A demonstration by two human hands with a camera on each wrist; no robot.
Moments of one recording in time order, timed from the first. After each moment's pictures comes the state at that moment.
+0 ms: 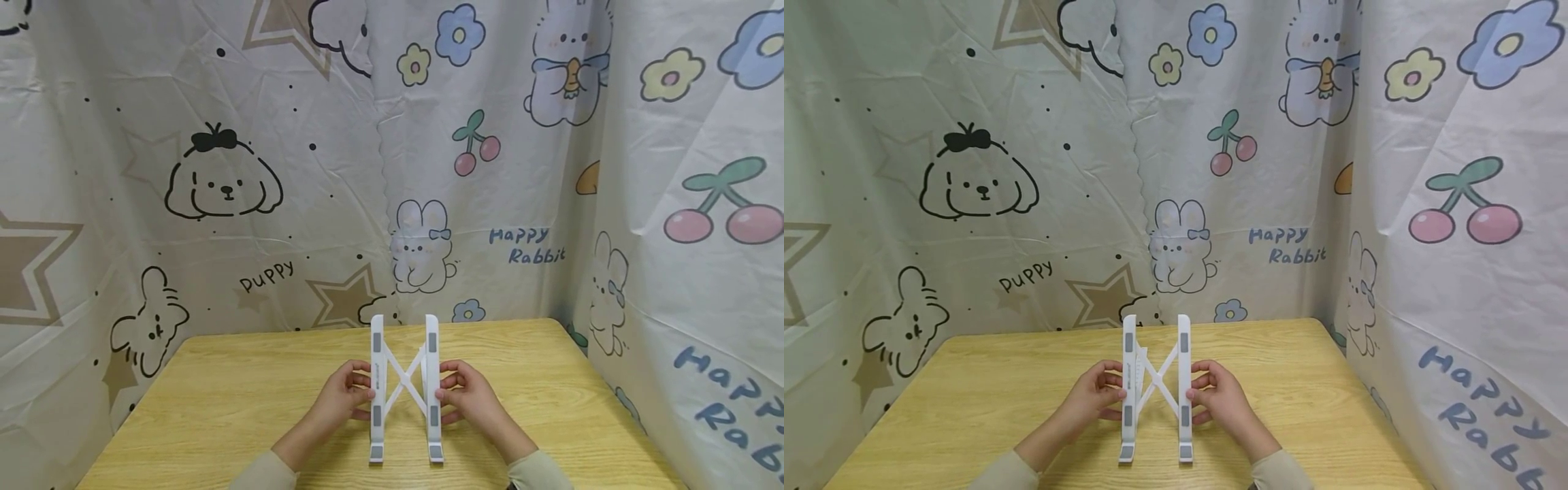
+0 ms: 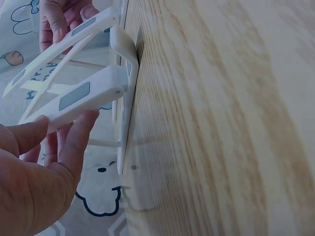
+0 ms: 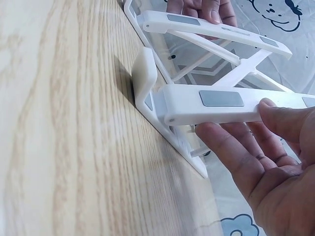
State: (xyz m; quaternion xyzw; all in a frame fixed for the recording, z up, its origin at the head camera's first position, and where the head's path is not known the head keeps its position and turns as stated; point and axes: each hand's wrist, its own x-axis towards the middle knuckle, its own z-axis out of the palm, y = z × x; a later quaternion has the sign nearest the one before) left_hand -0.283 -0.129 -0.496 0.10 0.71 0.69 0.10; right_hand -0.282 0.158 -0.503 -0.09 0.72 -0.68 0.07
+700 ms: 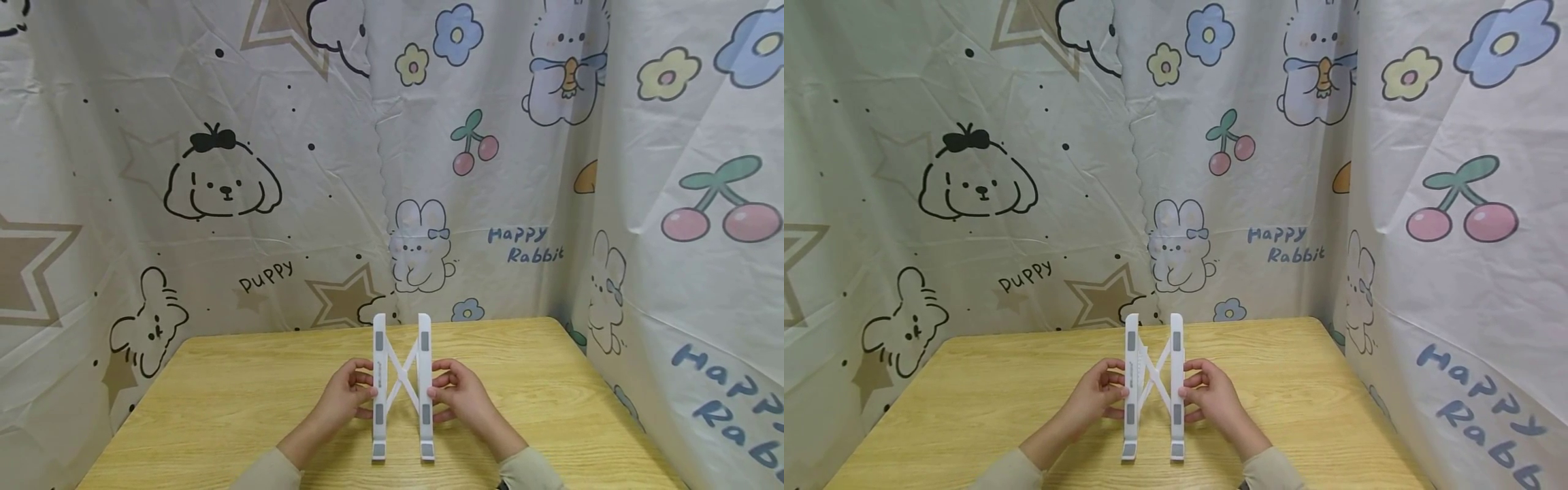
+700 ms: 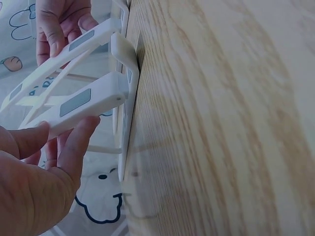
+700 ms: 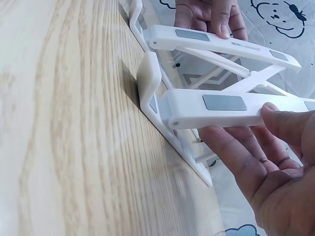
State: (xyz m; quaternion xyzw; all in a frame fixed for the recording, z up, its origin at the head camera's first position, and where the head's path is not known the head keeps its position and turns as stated) left_hand -0.282 -0.121 -0.494 0.09 0.72 0.68 0.09; right_hand -0.283 0.145 -0.505 -0.08 0.71 -0.69 0.07
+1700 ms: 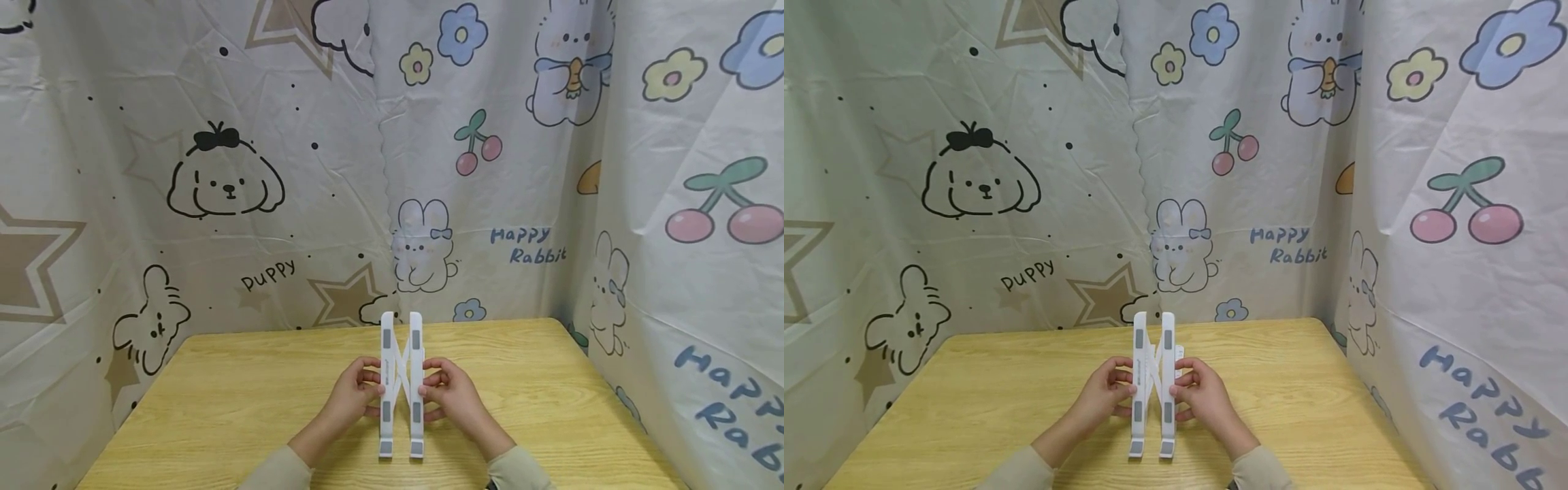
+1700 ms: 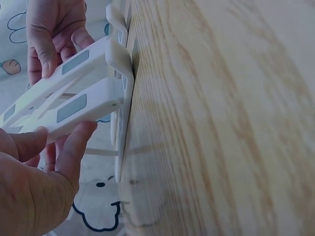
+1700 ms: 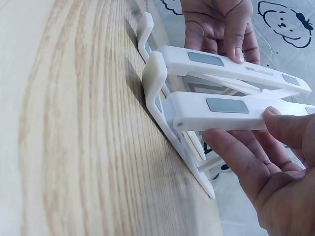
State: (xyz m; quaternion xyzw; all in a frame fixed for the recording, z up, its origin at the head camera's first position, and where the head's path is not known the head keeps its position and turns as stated) left_hand -0.284 -0.109 -0.495 0.09 0.73 0.67 0.07; right_hand -0.286 0.125 -0.503 -0.08 0.72 -0.69 0.07
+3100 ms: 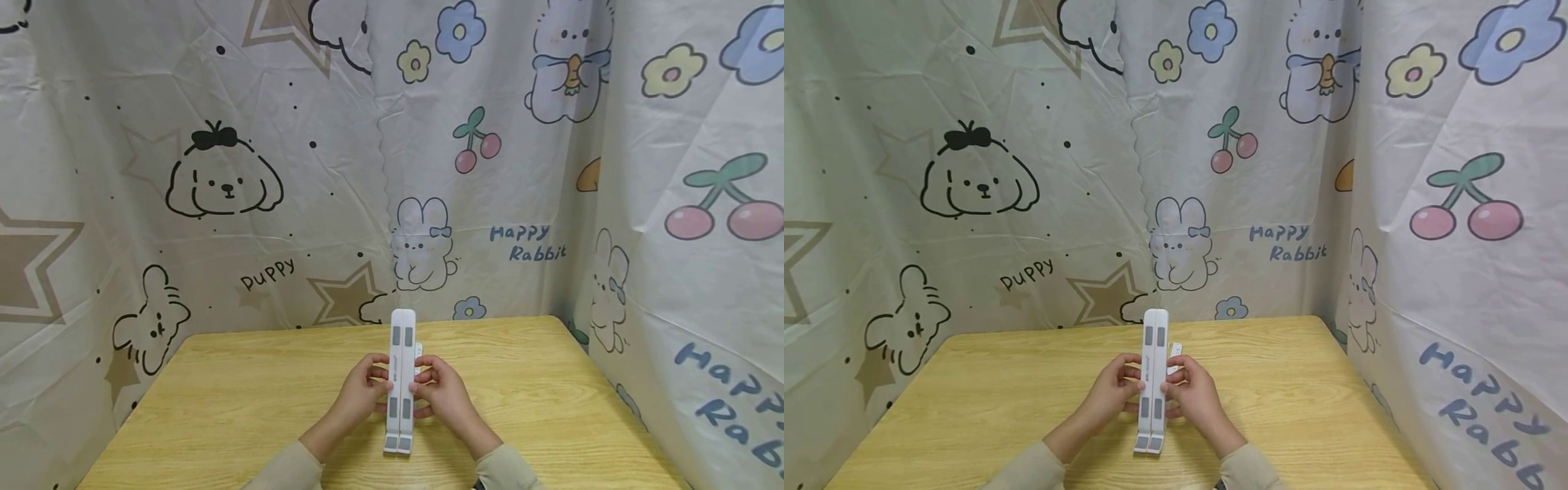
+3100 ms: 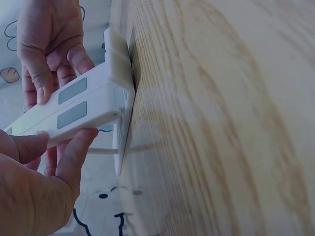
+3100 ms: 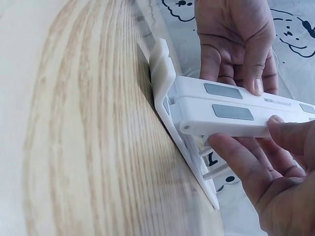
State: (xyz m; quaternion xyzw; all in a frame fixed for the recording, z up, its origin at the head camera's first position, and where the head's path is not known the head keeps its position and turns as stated) left_hand -0.286 -0.092 -0.497 0.10 0.73 0.67 0.06; right_hand -0.286 0.104 -0.508 -0.07 0.72 -0.69 0.04
